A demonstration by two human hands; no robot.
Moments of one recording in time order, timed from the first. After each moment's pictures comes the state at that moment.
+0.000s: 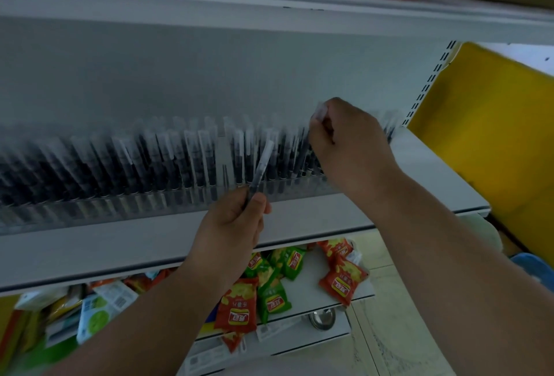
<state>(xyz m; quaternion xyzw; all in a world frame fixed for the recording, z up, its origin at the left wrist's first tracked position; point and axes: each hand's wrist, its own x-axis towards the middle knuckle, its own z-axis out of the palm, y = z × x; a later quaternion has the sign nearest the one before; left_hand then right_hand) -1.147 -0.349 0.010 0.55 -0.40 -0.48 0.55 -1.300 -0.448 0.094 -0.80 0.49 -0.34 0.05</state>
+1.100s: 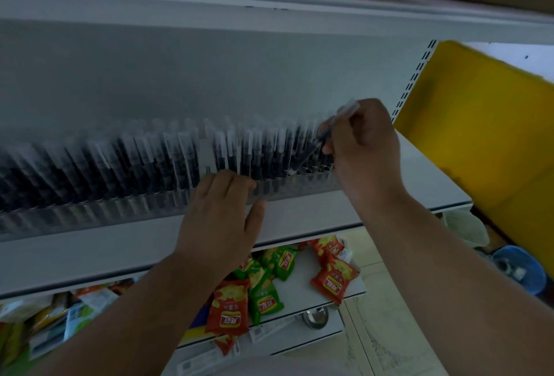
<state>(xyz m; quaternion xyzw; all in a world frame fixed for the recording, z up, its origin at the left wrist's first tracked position) -1.137 -0.373 -0.007 0.62 -0.72 0.04 0.32 -1.320 -0.442 0.080 -0.62 0.47 -0.57 0.25</state>
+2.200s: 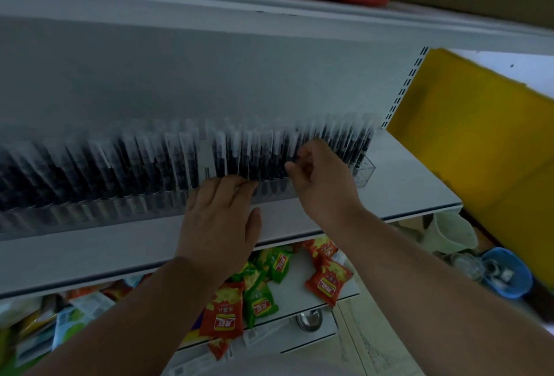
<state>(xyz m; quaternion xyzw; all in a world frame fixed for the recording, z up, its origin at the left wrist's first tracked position) -1.137 -0.374 -0.024 0.62 -0.72 0.12 0.27 -1.310 -0.442 0.032 -0.76 0.53 -0.35 0.16</state>
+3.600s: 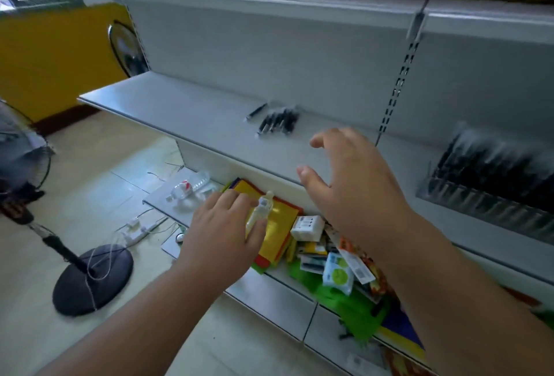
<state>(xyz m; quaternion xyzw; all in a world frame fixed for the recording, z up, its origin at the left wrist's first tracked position) -0.753 0.016 0.010 0.89 -0.41 0.11 0.18 -0.868 -0.148 0.095 -0.93 0.21 -0.24 0.16</state>
